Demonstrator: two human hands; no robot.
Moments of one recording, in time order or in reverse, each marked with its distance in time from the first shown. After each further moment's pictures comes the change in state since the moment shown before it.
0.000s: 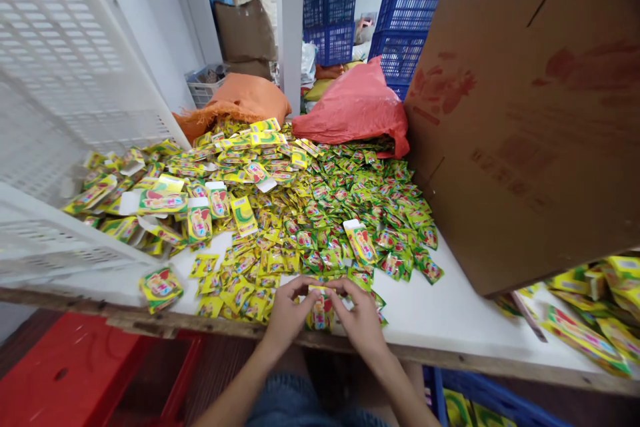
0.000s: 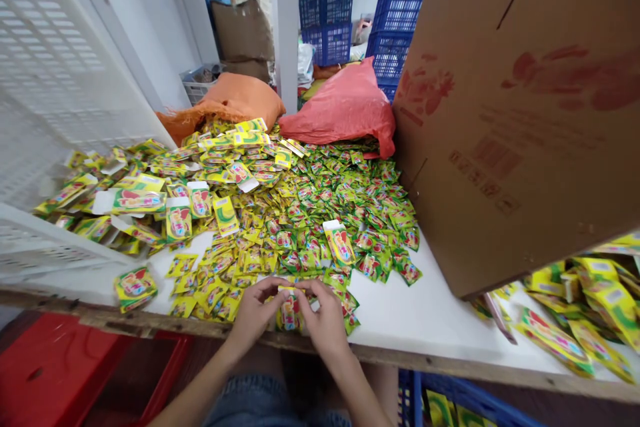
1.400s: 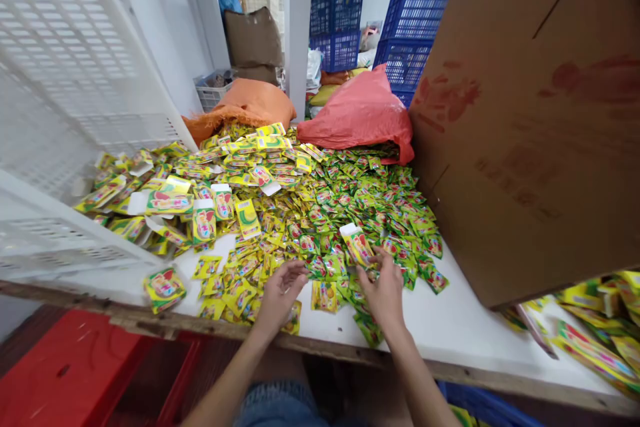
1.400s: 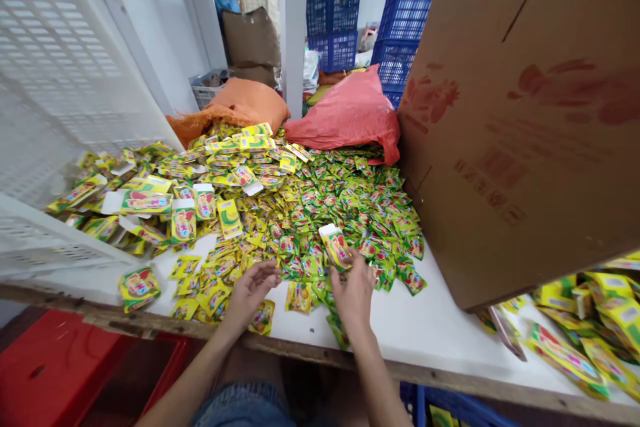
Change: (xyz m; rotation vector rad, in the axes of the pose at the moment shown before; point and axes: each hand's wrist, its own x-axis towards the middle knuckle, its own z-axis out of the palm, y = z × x) left_hand 0.019 -0.008 -0.022 -0.158 0.036 -0.026; right_hand 0.042 0.056 -0.026 -0.478 0.402 0.041
